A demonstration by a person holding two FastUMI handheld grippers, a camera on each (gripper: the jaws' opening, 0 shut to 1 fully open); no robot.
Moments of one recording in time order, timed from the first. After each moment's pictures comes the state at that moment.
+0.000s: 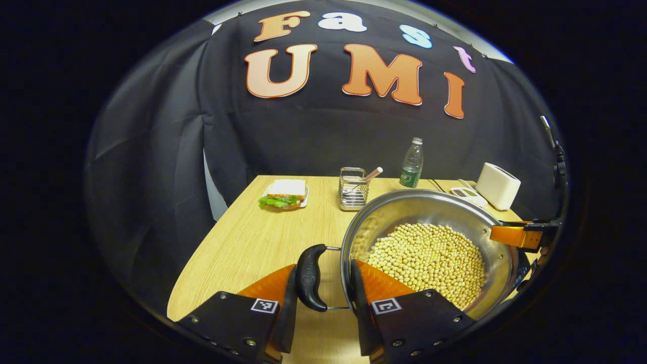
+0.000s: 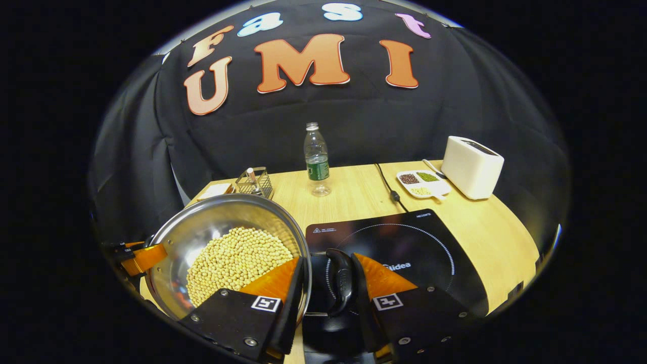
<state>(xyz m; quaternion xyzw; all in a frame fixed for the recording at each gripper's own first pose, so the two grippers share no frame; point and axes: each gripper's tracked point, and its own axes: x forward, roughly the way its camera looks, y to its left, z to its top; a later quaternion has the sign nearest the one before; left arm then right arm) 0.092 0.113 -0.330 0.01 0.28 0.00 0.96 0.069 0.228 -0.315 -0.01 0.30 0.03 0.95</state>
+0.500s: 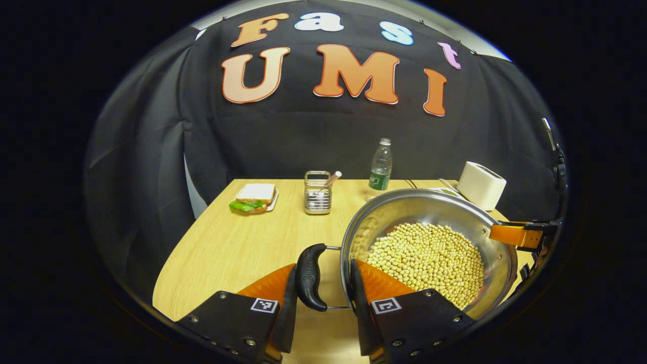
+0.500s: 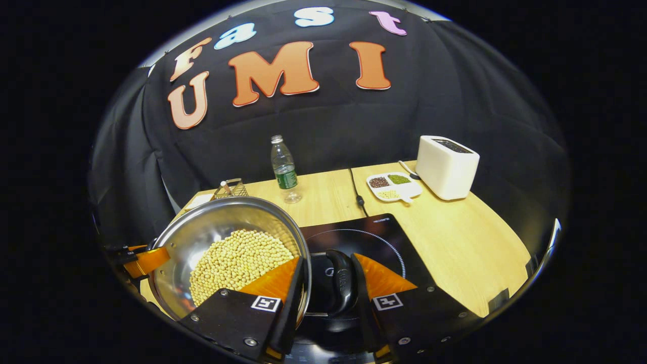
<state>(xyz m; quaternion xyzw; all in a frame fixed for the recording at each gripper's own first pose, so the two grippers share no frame) 0.097 0.026 -0.321 0.01 0.29 -0.03 0.96 0.066 0.145 -0.295 0.00 0.30 0.00 0.96</state>
